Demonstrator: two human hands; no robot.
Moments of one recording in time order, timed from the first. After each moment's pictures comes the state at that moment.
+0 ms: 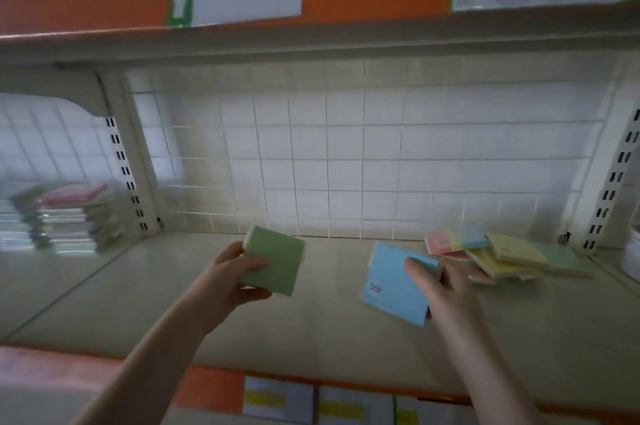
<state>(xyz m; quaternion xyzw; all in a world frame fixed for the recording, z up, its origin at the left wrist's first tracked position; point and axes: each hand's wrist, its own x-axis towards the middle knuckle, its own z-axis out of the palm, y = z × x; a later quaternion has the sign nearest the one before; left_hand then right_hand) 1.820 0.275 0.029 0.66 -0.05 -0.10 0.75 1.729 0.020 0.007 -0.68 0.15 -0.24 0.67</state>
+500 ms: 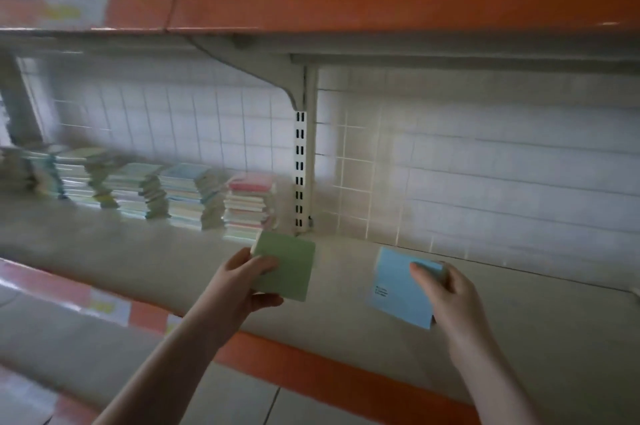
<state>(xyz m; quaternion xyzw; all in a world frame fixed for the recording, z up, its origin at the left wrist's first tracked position) 1.856 0.549 0.028 0.60 0.01 0.00 0.80 1.828 0.304 0.018 -0.73 0.11 -0.18 0.65</state>
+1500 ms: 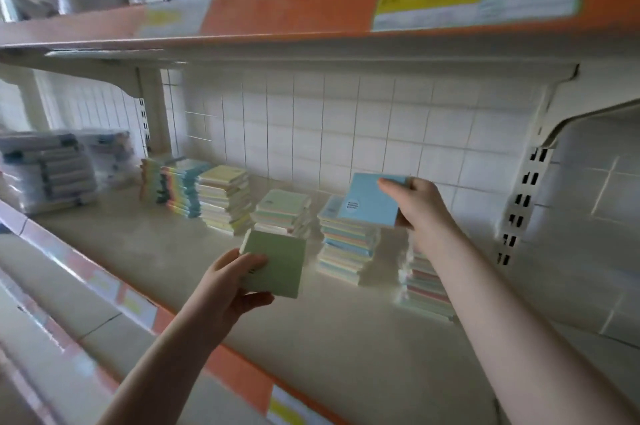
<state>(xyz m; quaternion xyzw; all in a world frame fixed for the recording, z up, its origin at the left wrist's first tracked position) 1.975 0.840 0.042 0.58 0.12 0.10 0.80 2.086 0.626 0.112 -0.73 -0.04 -0.12 0.67</state>
